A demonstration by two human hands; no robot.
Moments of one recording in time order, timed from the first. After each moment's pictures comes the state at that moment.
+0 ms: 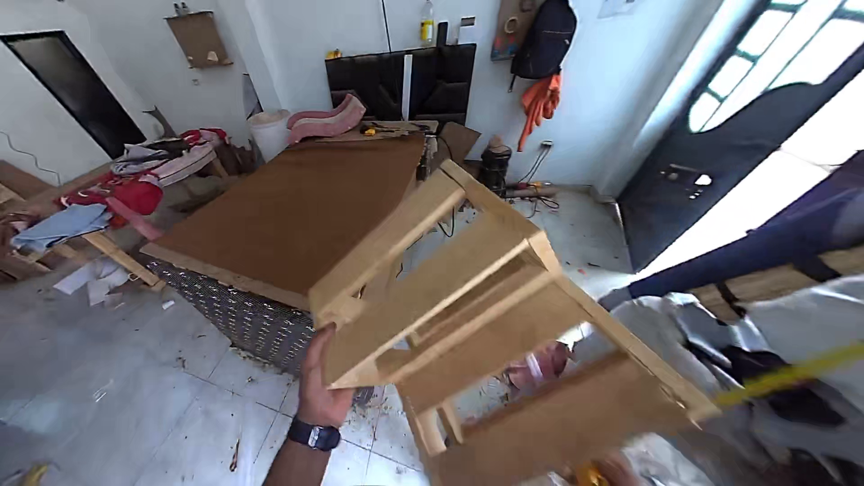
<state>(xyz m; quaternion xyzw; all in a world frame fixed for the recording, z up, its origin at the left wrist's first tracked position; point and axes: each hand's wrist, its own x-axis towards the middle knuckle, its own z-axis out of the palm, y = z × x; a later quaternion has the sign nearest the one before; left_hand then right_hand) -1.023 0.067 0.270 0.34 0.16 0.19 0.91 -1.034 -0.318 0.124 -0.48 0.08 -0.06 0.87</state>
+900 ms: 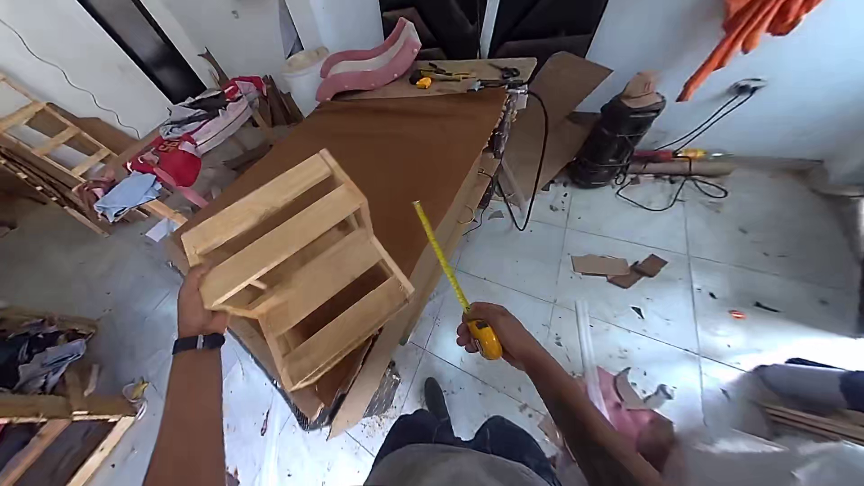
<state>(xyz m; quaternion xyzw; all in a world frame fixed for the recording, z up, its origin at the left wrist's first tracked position) -0.665 0.361 0.283 0.55 0.31 0.41 0.66 -0.410 -0.101 0.109 -0.55 -0.04 0.49 0.67</state>
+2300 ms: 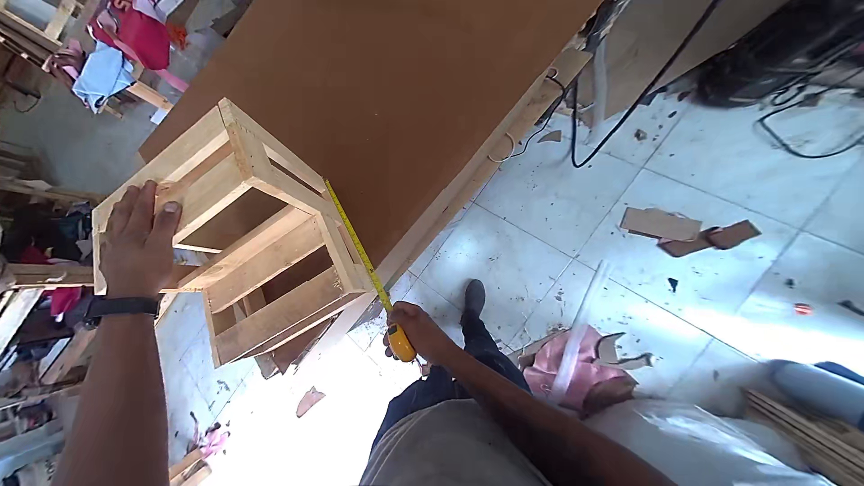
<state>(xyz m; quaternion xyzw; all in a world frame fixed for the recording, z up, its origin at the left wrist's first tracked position) -0.522 0.371 0.293 0.85 0.51 0.07 0.04 -0.351 -0.011 0.028 -0.47 -0.06 0.71 0.52</state>
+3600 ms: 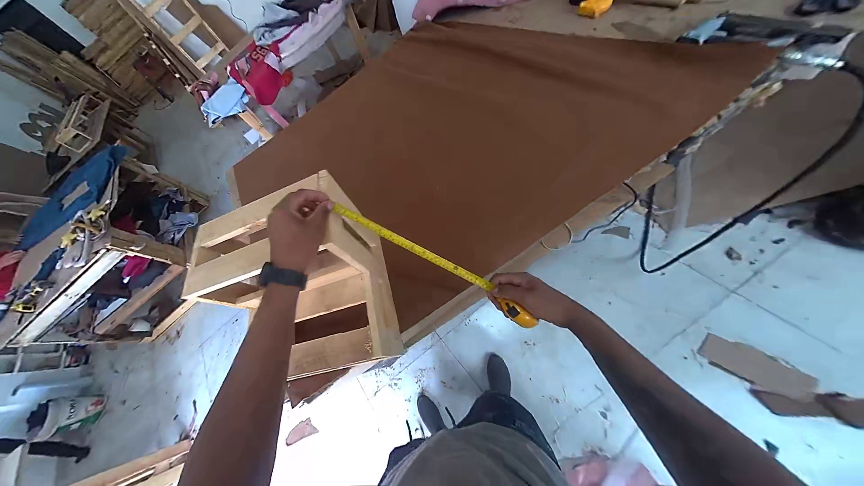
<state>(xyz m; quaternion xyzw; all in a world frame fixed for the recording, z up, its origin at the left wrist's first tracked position) -0.356 0.329 0.305 0.84 0.46 0.24 0.15 -0.048 0.048 0.042 -0.53 -0.41 0.60 0.43</state>
